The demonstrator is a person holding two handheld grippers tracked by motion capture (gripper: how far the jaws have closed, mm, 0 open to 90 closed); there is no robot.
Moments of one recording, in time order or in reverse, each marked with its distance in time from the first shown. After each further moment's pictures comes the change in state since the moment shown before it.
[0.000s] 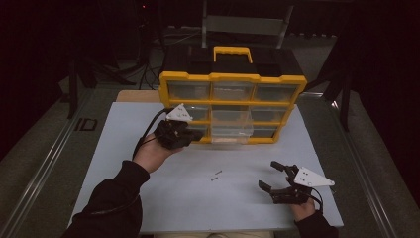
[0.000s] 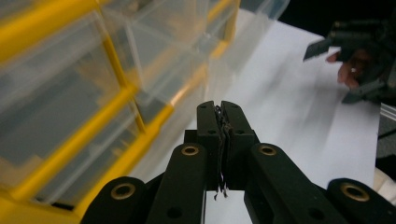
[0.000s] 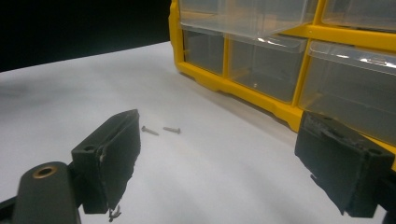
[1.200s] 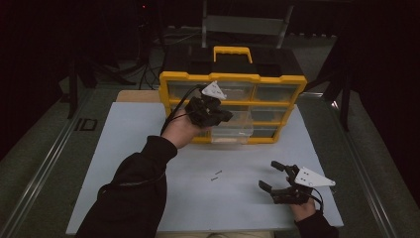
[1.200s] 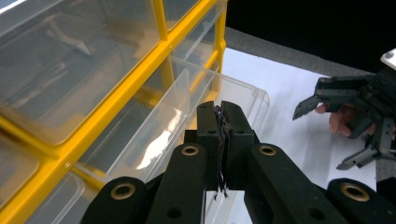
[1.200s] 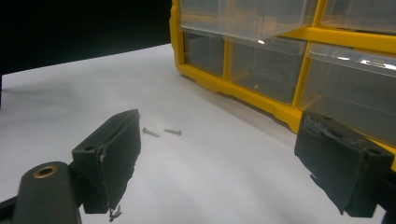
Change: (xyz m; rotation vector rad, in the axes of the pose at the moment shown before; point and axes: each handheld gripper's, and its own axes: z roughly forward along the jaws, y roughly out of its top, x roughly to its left) left arm -0.010 0.078 0.042 -0.008 -0.037 0.084; right arm -0.001 0.000 -0.001 -0.009 0.004 -0.001
